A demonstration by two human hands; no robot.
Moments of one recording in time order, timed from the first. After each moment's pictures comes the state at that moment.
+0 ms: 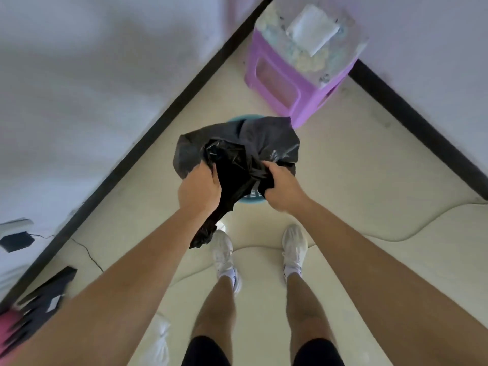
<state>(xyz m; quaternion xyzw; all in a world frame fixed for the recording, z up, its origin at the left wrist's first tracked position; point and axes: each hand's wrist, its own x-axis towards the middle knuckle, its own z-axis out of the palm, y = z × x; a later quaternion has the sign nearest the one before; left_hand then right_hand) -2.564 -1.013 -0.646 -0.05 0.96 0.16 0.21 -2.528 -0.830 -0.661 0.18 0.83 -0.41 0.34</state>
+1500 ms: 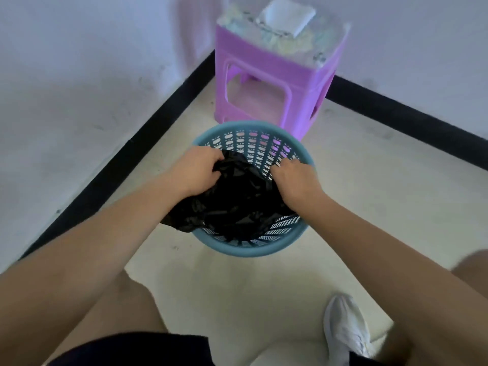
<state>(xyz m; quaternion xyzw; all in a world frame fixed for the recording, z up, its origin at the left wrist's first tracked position) -2.679 -1.002 -0.879 0.36 0.91 0.12 0.15 -2.568 -0.812 -0.905 0.05 0.98 0.11 0.13</state>
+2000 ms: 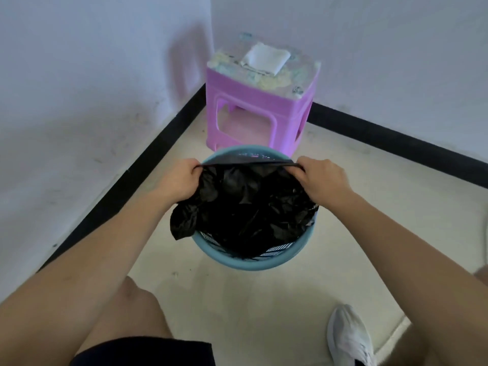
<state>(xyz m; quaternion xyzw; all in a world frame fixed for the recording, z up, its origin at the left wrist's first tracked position) -2.704 -1.014 -0.868 0.23 0.94 0.22 0.15 -2.554 -0.755 -0.862 0.23 0.97 -0.08 0.03</state>
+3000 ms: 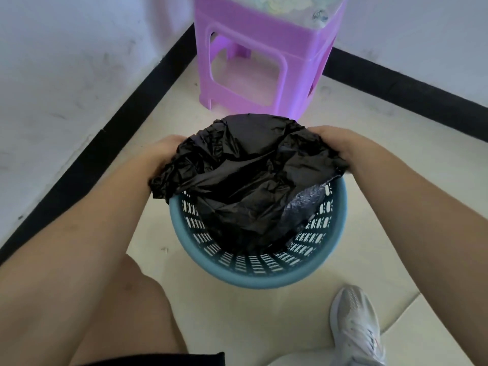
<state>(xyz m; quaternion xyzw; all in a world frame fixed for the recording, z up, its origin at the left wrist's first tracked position) -2.724 -1.004 -0.931 0.05 0.86 0.36 0.37 -2.589 -0.721 -0.930 0.44 0.63 -0.61 0.20</state>
